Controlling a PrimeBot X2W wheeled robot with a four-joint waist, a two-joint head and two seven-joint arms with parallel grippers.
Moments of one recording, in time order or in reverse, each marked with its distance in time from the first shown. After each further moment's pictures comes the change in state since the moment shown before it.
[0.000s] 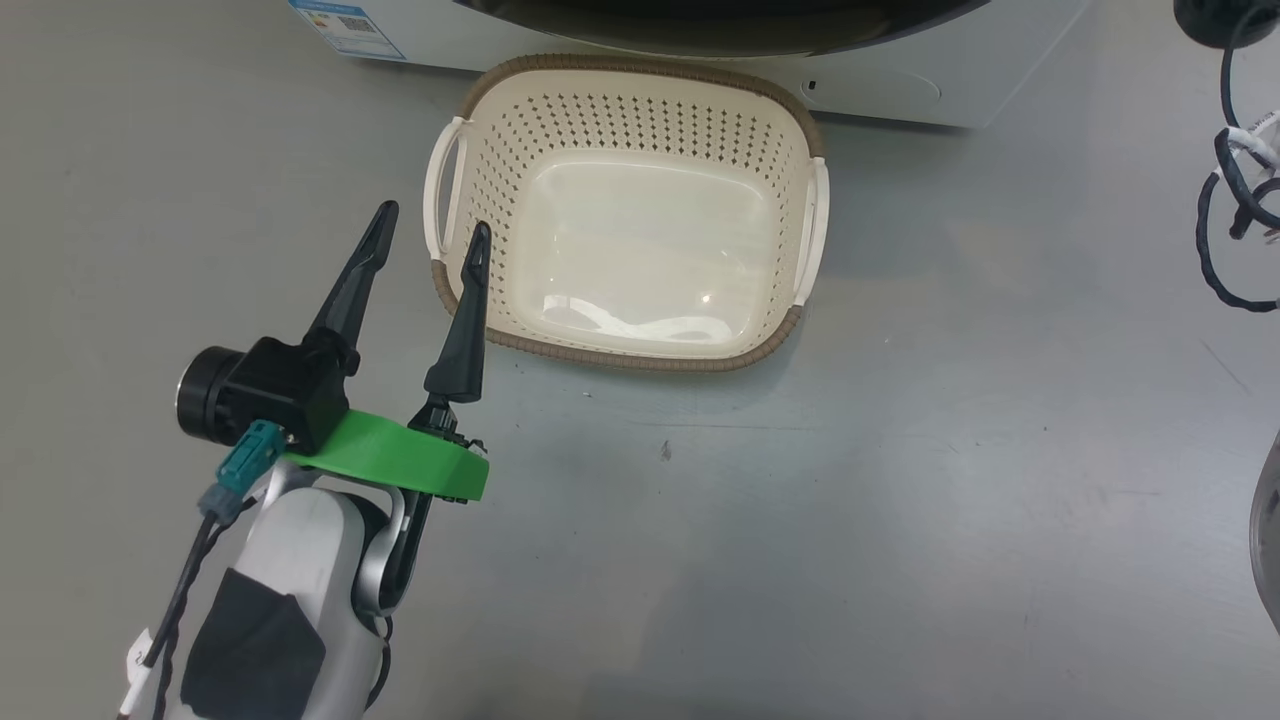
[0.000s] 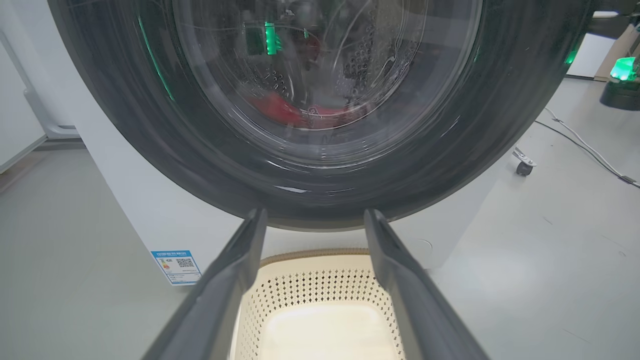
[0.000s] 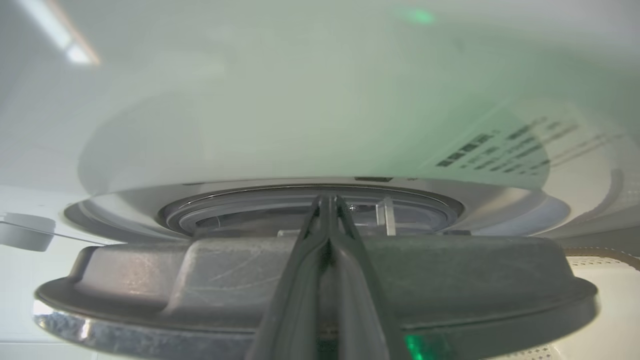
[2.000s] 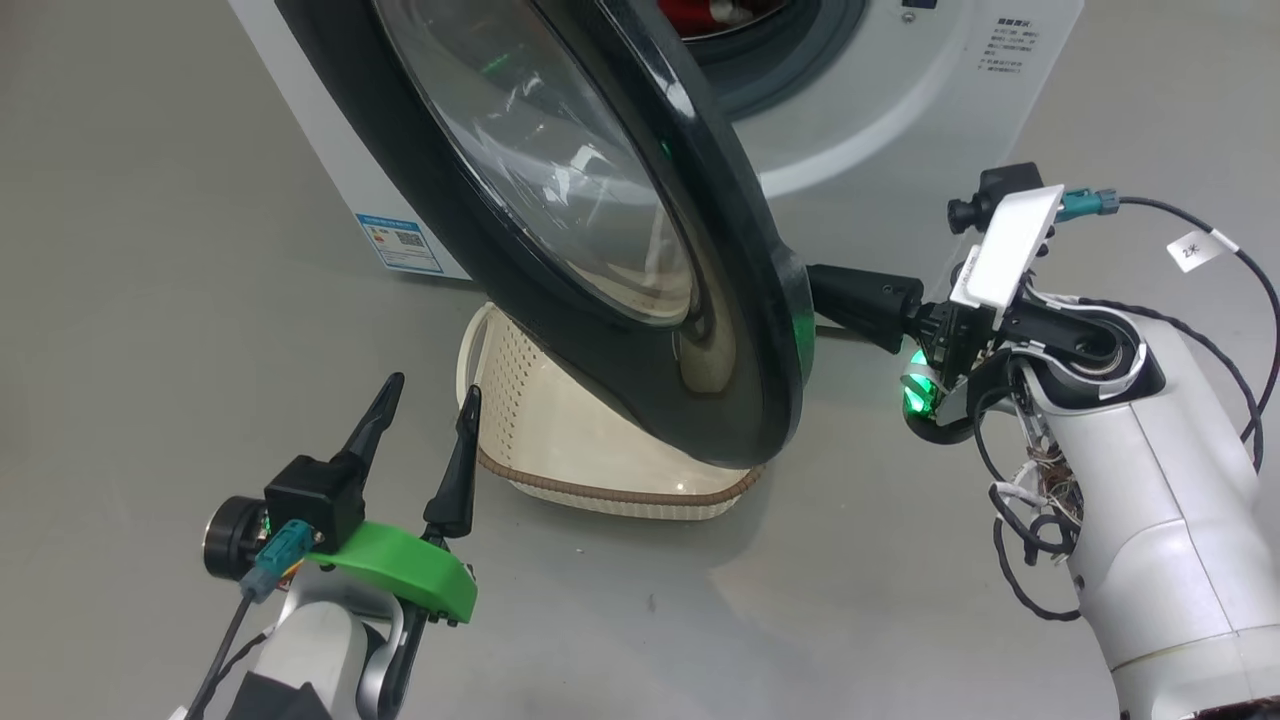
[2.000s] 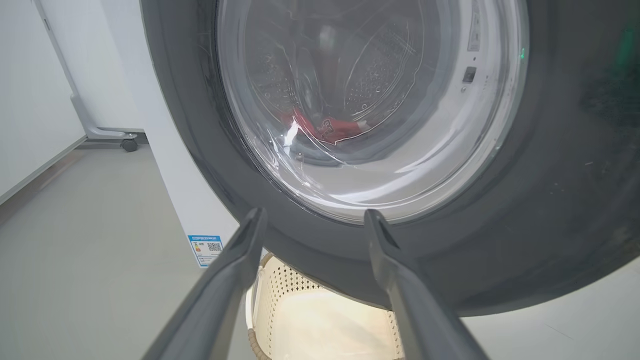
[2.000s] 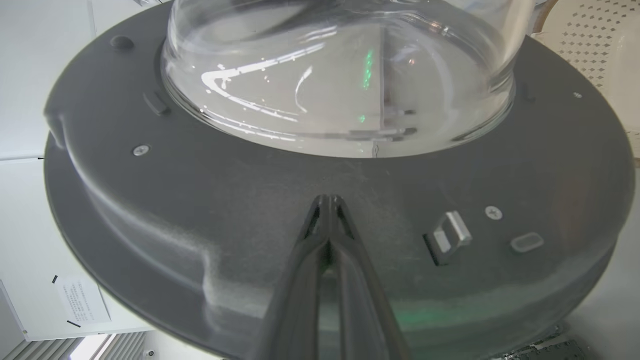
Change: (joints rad) left arm 0.132 -0.004 0.018 0.179 0.007 -0.026 -0.004; right arm 0.484 0.108 0.184 -0.117 0.180 0.035 0.391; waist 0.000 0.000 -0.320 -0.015
